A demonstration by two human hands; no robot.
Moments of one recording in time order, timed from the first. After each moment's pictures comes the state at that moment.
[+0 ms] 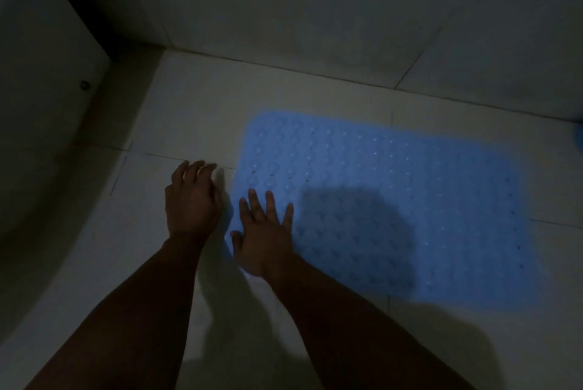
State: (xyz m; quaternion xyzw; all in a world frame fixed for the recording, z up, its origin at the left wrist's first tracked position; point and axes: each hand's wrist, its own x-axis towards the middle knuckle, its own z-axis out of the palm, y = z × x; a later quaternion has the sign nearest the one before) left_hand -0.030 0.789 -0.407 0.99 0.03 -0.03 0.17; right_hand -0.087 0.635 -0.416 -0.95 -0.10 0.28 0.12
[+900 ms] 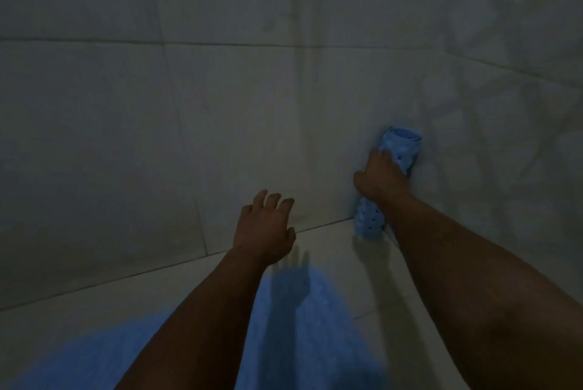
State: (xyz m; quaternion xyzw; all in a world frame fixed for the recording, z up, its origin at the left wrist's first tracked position) left_hand 0.068 0.278 -0.179 0.91 -0.40 0.04 0.11; right_hand 0.005 0.029 -0.122 -0.91 0.37 -0.14 0.13
